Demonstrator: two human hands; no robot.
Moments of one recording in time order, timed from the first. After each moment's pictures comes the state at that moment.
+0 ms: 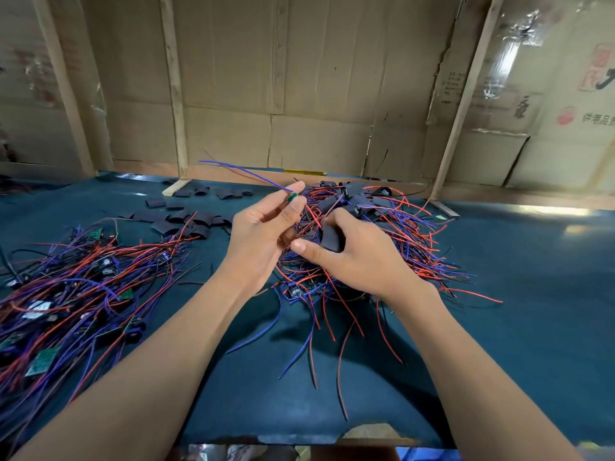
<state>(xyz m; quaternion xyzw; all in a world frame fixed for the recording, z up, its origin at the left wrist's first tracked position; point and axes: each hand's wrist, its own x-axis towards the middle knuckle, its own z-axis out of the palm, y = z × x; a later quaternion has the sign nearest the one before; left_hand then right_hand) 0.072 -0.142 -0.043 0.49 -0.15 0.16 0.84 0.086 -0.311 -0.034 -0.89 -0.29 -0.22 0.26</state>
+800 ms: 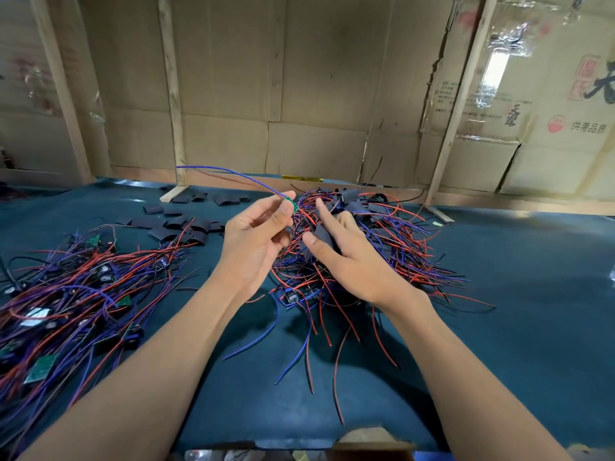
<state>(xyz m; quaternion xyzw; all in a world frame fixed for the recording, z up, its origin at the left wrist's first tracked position) 0.073 -0.136 -0.044 0.47 -0.17 0.17 0.85 0.093 -0.312 -0.041 -0.86 -0.33 -0.10 0.37</state>
